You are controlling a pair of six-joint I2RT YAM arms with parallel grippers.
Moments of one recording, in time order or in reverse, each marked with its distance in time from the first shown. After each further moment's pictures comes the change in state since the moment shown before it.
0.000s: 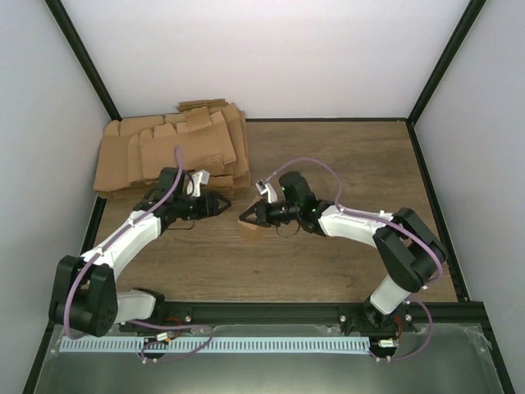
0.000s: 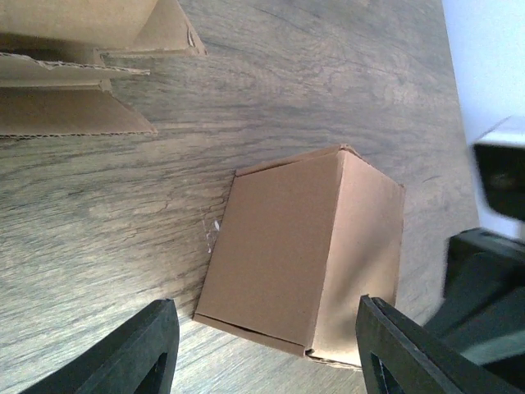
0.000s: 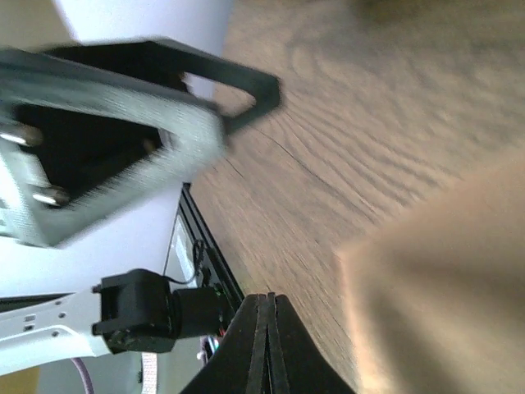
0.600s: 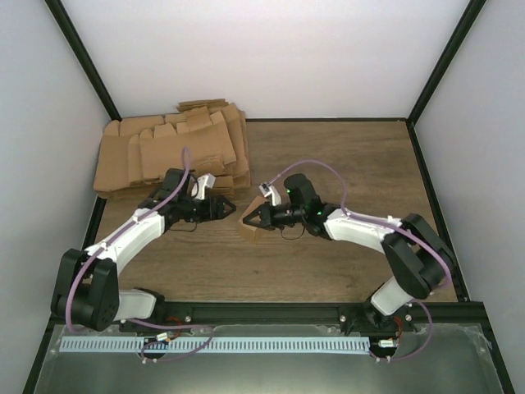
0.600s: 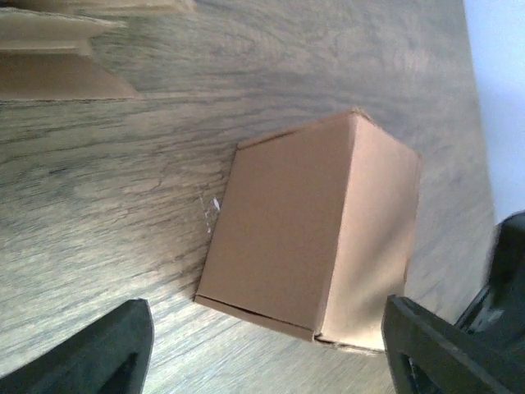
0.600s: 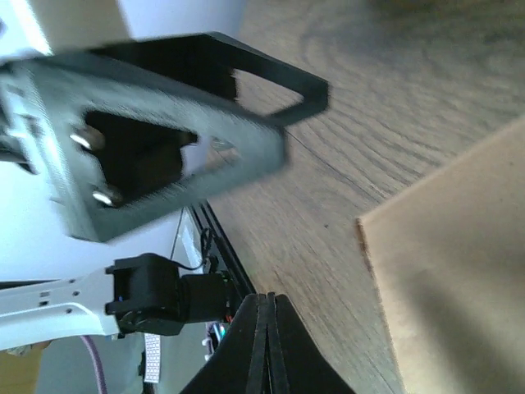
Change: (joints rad) left arm -0.015 0.039 0.002 -0.015 0.022 0.031; right arm -0.012 -0.023 -0.081 0.026 -0.035 0.005
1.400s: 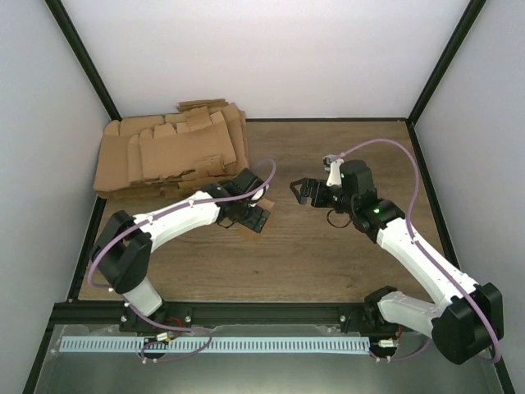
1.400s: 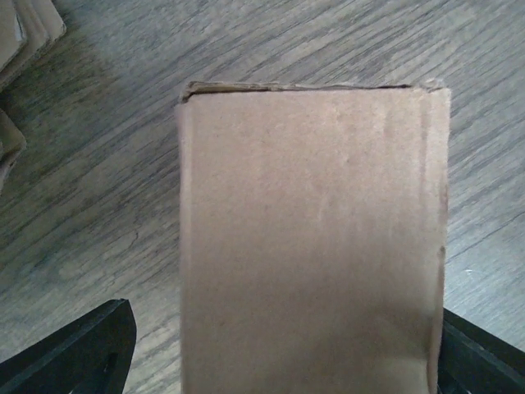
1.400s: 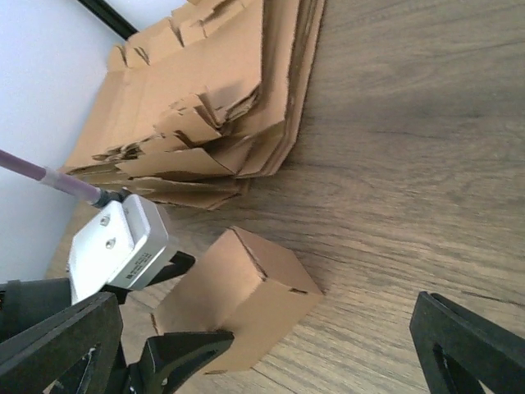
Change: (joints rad) left arm -0.472 0.329 0.397 -0.308 -0.627 0.242; right arm -0.271 -0.504 0.037 -0.513 0.458 -0.331
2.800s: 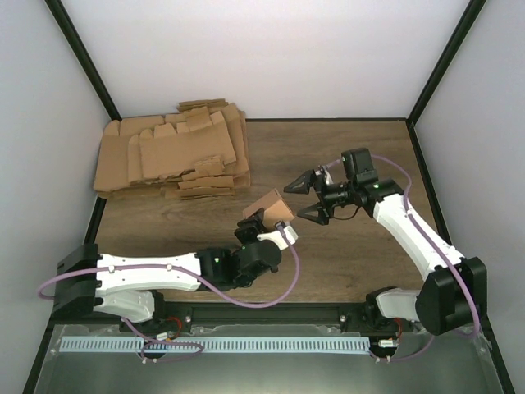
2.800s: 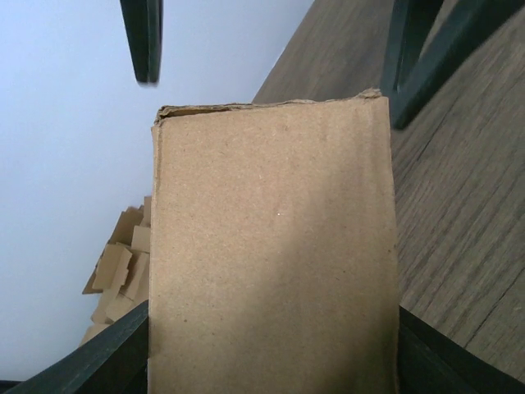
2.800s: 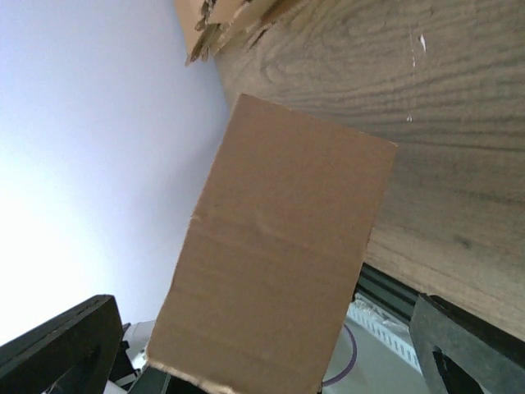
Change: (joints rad) left arm -0.598 -0.311 -0.271 0.442 -0.903 0.507; right arm -0.129 0.183 0.171 -0.312 -0.663 0.459
